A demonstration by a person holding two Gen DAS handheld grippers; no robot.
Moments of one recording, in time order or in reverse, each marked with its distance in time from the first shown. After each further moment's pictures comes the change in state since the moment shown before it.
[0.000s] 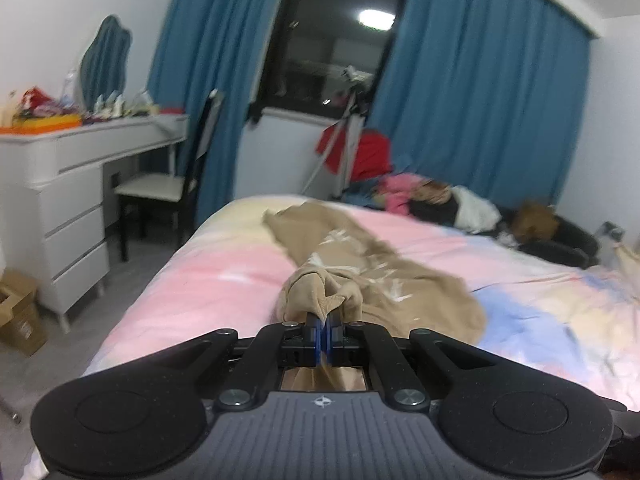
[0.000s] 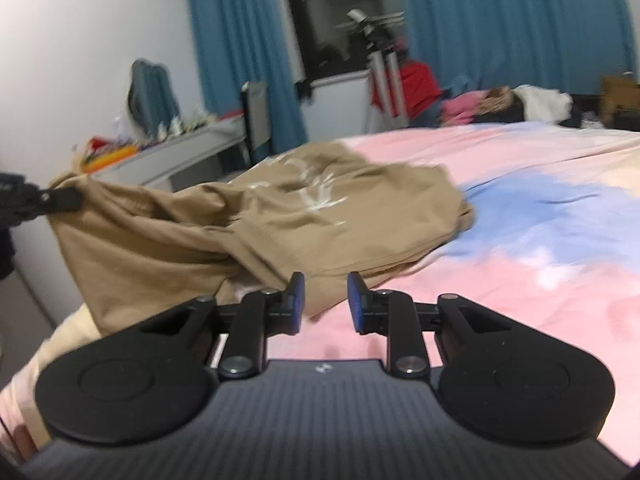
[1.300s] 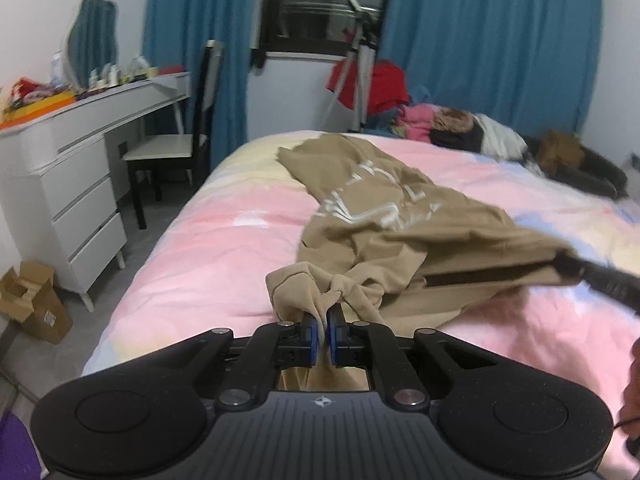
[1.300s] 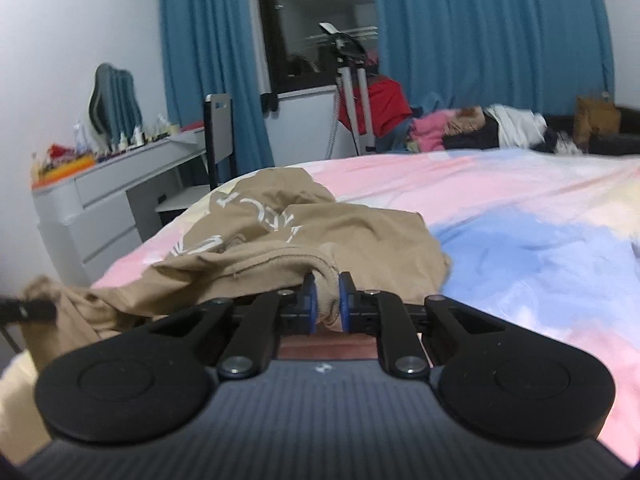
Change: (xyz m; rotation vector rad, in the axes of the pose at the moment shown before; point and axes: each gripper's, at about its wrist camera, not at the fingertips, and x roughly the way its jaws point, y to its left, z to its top) left arm 0.091 0.002 -0.020 0.148 0.196 0.071; right arm 0.027 -0.010 0.050 0.017 -0.058 -0.138
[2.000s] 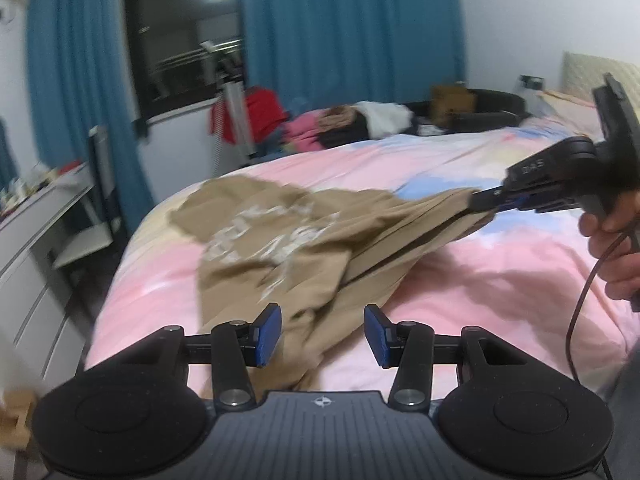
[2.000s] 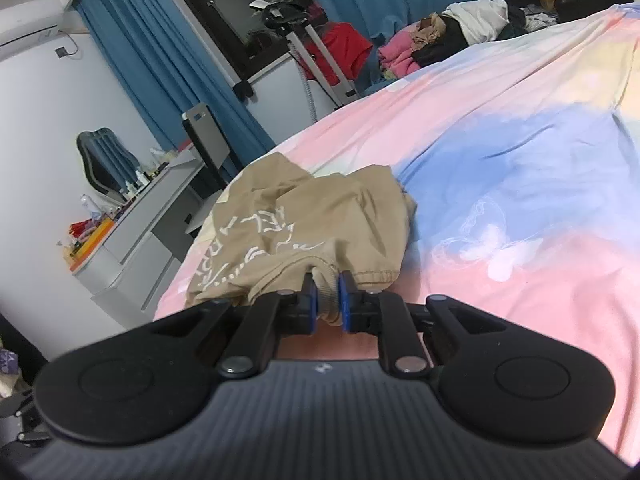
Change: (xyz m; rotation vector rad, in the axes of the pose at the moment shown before) left arm -0.021 -0.089 -0.017 0.377 -0.088 -0.178; right arm -0.019 -0.086 0.015 0.369 0.151 0.101
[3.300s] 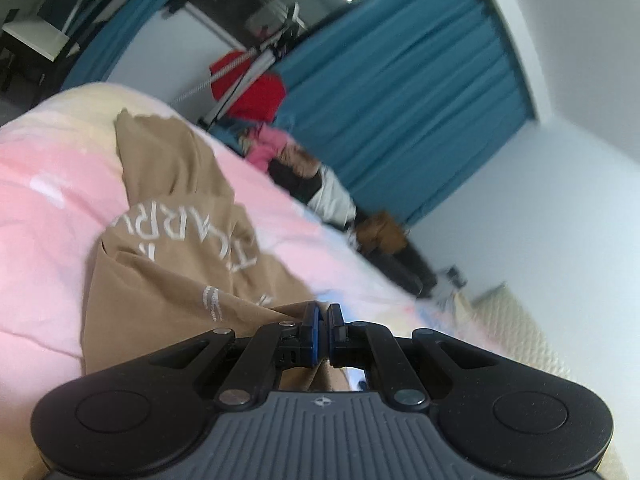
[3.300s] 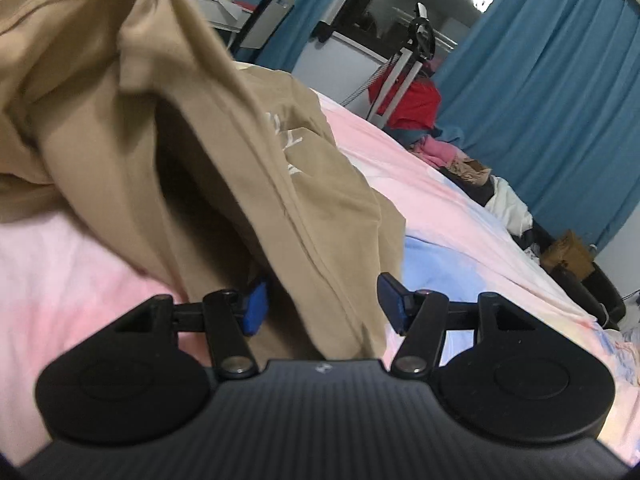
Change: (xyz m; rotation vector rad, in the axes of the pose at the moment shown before) left arm 0.086 0.142 0.011 -0.820 -0.157 -0.493; right arm 0.082 0.074 -0.074 -1.030 -0.019 -0.331
